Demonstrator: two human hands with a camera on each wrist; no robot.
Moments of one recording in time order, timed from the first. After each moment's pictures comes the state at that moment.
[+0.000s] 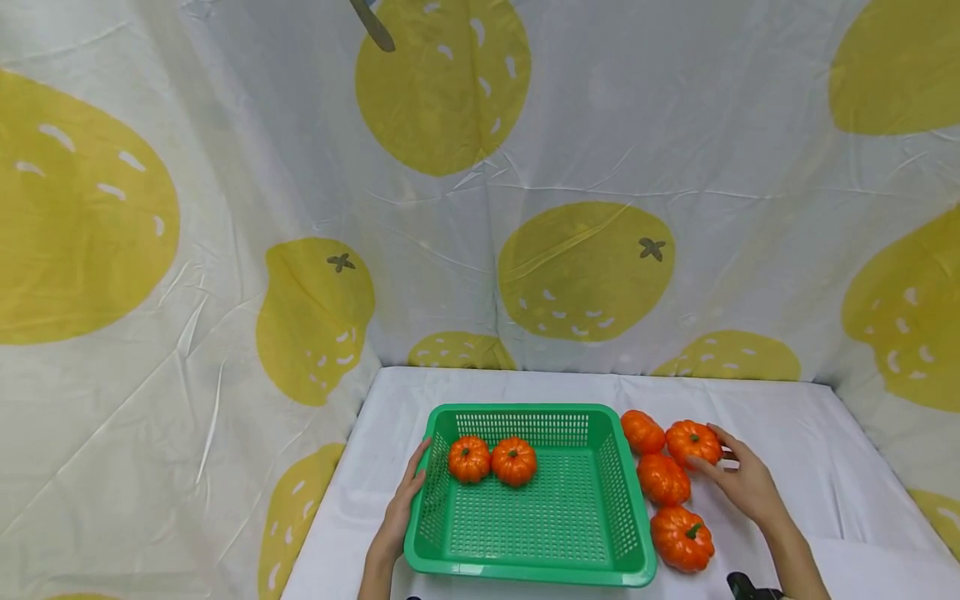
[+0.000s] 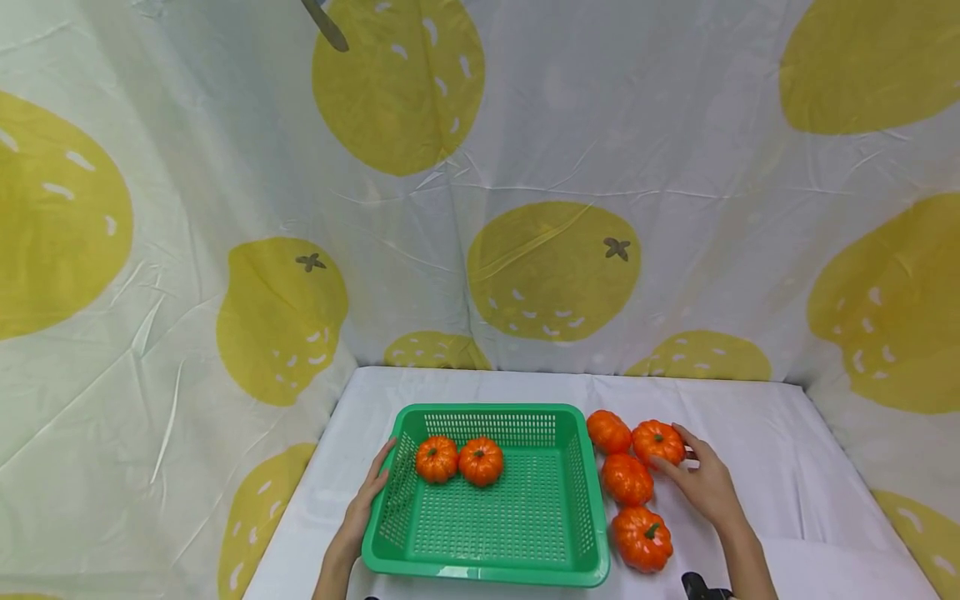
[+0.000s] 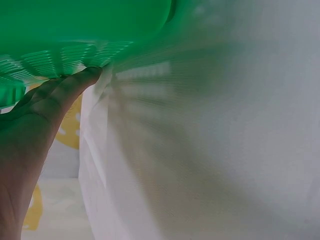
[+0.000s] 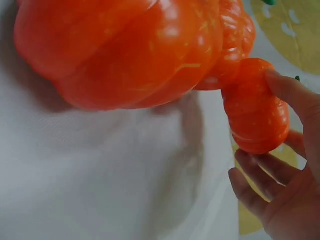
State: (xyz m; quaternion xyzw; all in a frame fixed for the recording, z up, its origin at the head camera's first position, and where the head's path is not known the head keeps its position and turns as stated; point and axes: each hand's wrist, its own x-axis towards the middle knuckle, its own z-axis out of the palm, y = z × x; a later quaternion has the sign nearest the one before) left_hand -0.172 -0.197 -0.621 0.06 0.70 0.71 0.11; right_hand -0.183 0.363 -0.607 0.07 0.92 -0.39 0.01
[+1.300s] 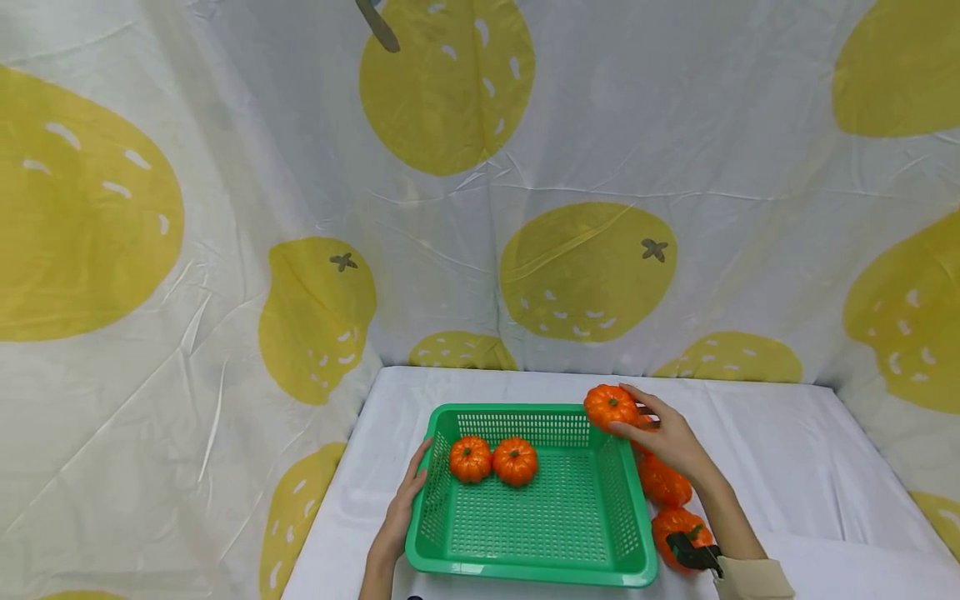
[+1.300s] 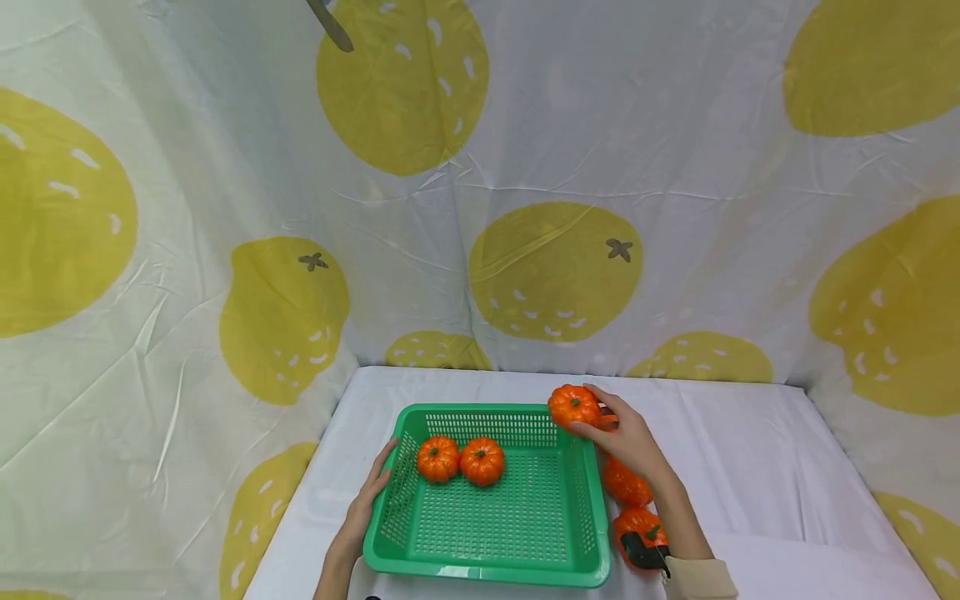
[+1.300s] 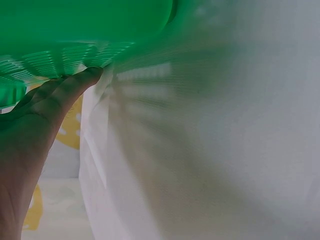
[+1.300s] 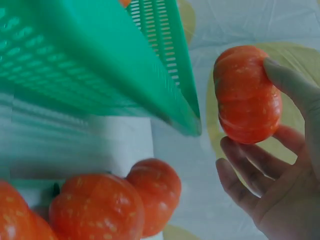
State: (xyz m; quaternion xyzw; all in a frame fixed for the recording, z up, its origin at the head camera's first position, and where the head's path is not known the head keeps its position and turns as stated) left_hand -0.170 -0.197 -0.620 0.06 0.70 0.71 0.10; right_hand -0.217 0.262 -0.537 -0.09 0.88 -0.48 -0.01
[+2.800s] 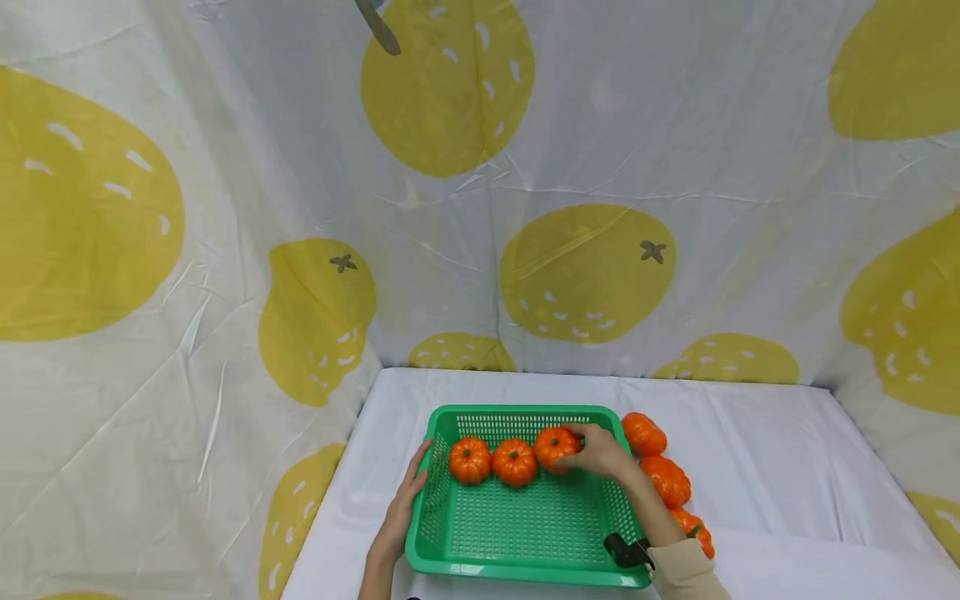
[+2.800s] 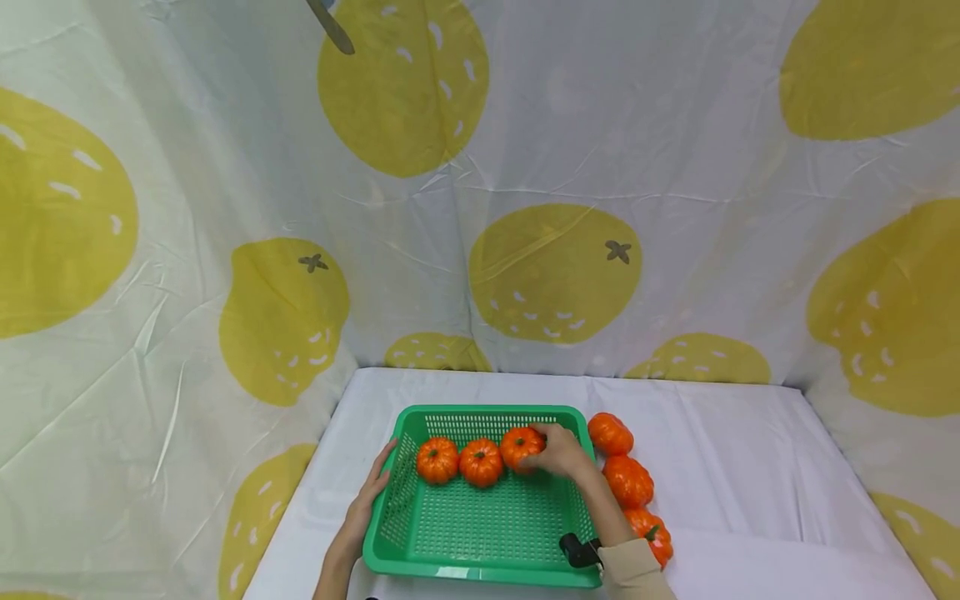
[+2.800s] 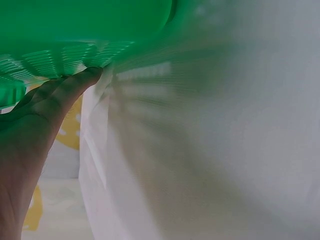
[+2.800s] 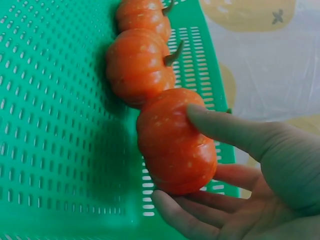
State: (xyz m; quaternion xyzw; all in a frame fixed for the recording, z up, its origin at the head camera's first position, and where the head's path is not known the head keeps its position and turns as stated) left_hand -0.171 -0.198 -0.620 0.05 0.70 0.71 0.11; right_hand -0.224 0.169 -0.550 -0.08 0.91 -0.40 0.11
